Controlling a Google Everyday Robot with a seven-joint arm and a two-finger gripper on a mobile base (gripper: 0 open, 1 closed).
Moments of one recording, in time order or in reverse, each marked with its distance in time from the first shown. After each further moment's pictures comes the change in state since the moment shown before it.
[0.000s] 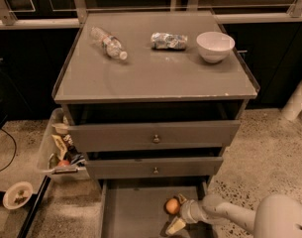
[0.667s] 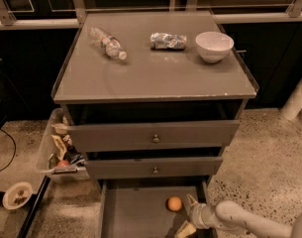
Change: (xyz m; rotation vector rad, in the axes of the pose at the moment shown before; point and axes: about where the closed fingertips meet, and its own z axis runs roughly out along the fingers) arm -0.006 0.017 -0.066 0.060 -0.016 -0.055
